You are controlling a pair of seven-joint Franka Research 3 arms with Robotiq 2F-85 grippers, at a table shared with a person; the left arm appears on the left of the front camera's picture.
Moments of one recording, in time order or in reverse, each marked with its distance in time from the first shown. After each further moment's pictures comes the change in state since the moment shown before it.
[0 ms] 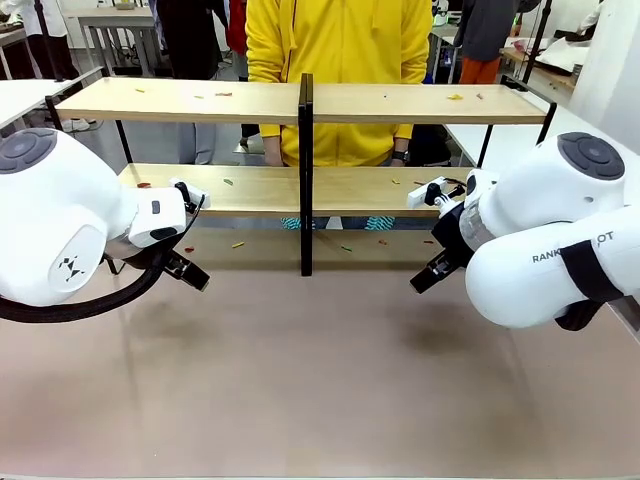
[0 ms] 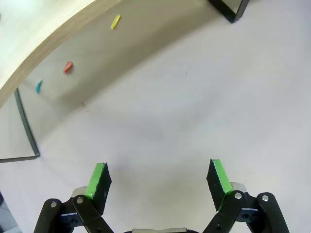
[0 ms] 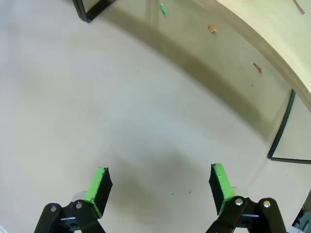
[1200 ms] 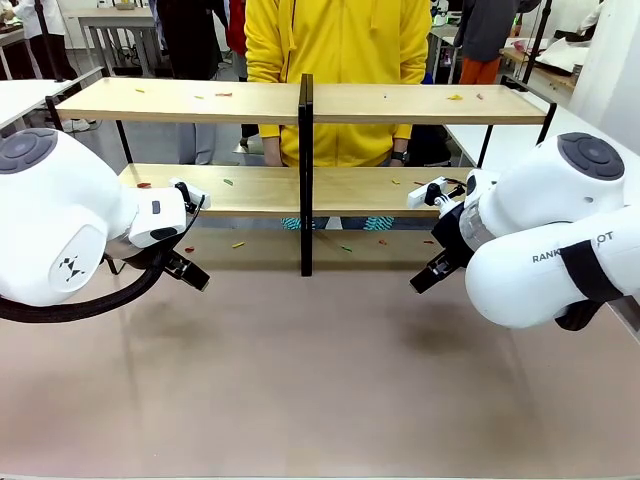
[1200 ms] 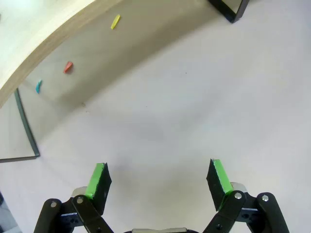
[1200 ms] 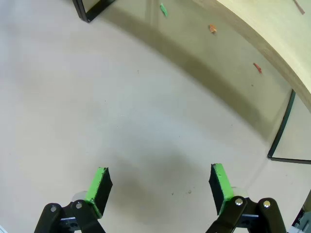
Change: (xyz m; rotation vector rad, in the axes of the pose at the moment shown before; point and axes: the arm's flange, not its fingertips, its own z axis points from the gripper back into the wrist) left arm 0.000 0.000 0.000 0.000 0.000 0.000; right arm 0.000 0.000 0.000 0.000 0.000 0.000
